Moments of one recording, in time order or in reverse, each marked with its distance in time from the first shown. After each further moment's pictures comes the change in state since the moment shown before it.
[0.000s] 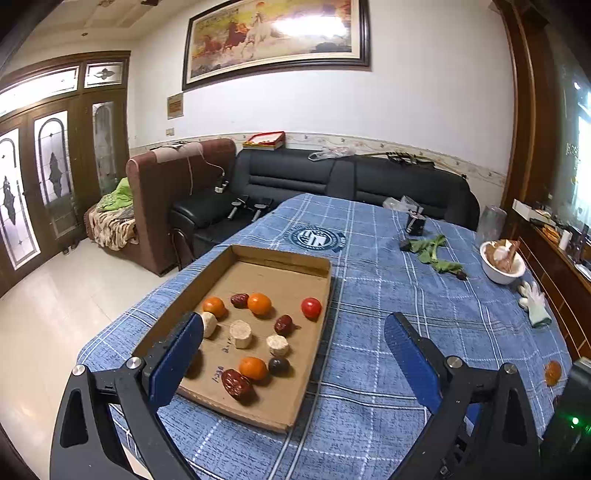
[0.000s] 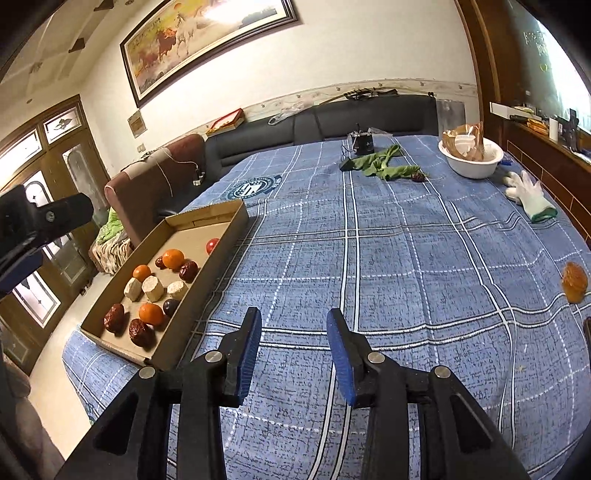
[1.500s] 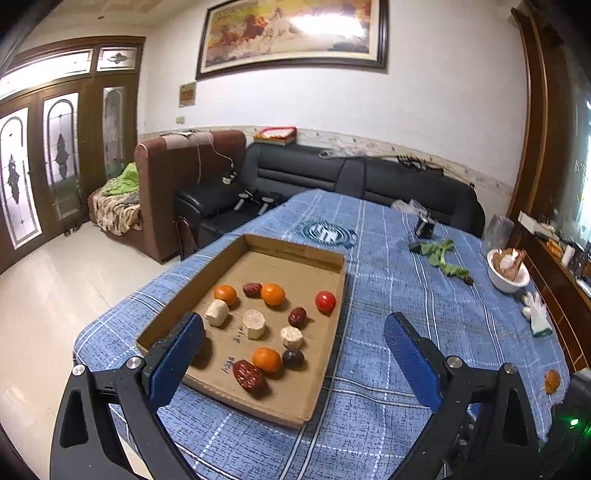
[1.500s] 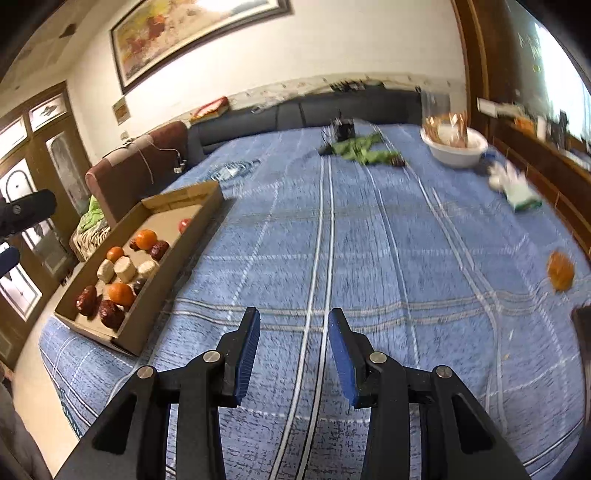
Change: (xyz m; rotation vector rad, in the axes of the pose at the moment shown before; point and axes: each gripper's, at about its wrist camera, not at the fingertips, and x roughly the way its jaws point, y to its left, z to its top) left arm 0.008 0.027 -0.012 -0.076 -0.007 0.017; right arm -0.002 -0.005 -0.006 -0.048 0.013 -0.077
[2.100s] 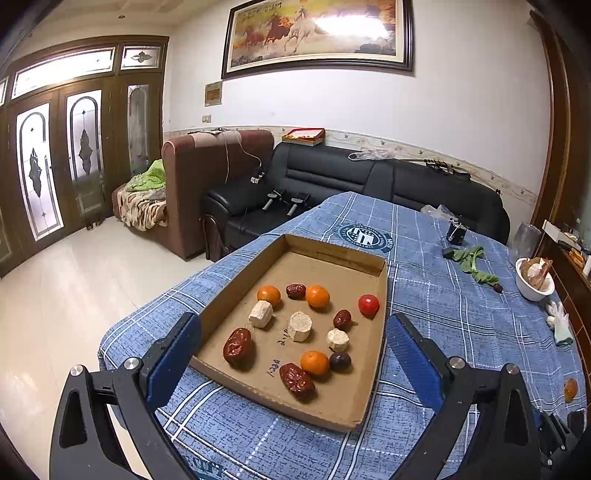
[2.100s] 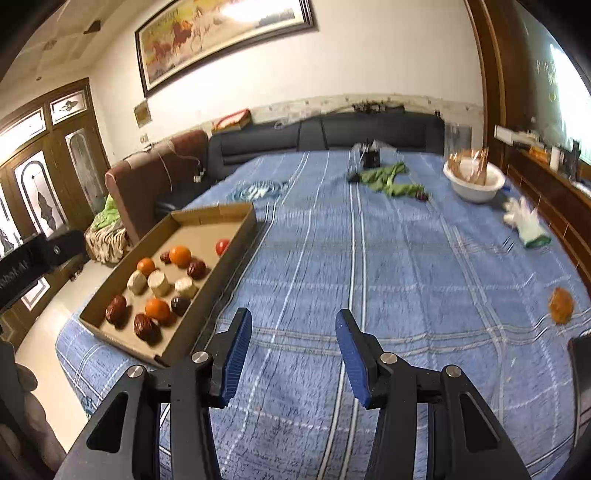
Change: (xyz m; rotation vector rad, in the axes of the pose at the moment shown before) left arm 0.003 0.032 0.001 -0.023 0.005 0.092; right arm -0.008 0.032 0.010 -0.039 -0.013 0.049
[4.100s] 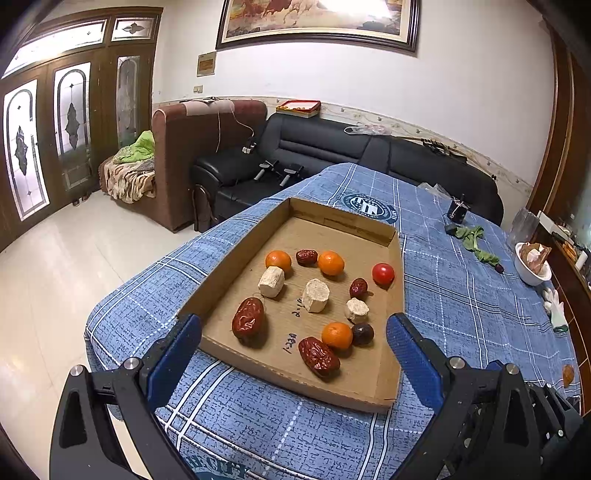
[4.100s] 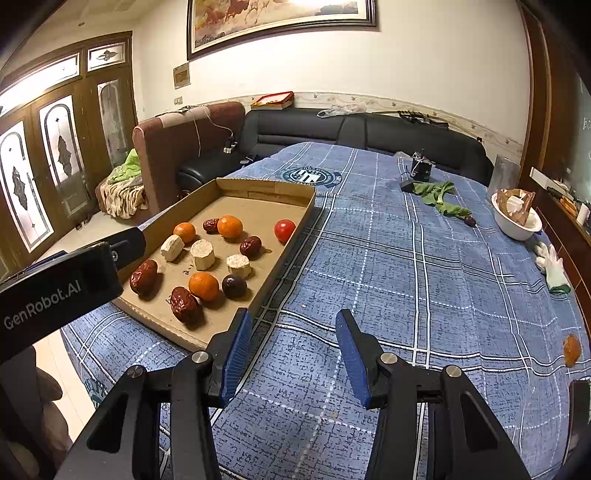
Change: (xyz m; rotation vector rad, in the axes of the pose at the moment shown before) left arm 0.029 0.035 -0.017 -0.031 0.114 -0.063; right arm 0.017 0.080 -0.003 -0.203 0.024 0.001
